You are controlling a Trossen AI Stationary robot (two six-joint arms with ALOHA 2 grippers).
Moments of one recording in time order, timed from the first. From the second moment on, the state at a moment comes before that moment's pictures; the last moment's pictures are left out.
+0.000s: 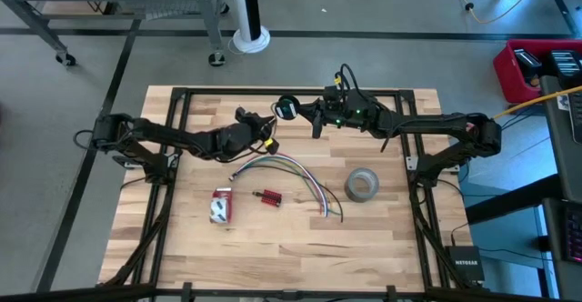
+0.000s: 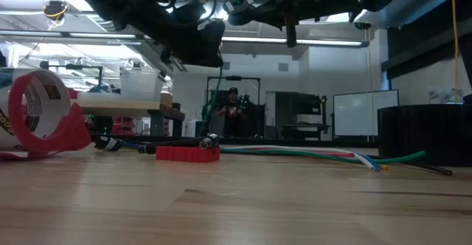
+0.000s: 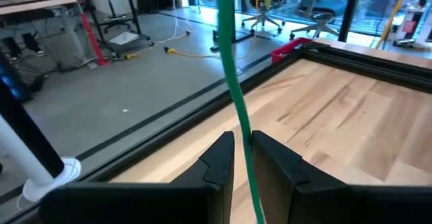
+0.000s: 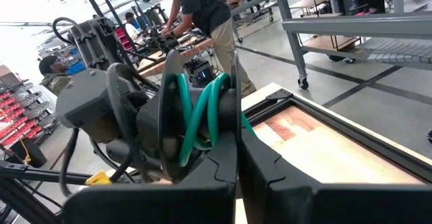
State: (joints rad) left arm 0.11 1.48 0.72 0.47 -0.70 -0.15; right arm -0.31 1.42 0.90 0.47 -0.10 0.41
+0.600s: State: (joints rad) left arm 0.15 1.48 0.72 0.58 -0.65 -0.15; right arm -0.31 1.42 0.90 0.47 -0.12 0.41
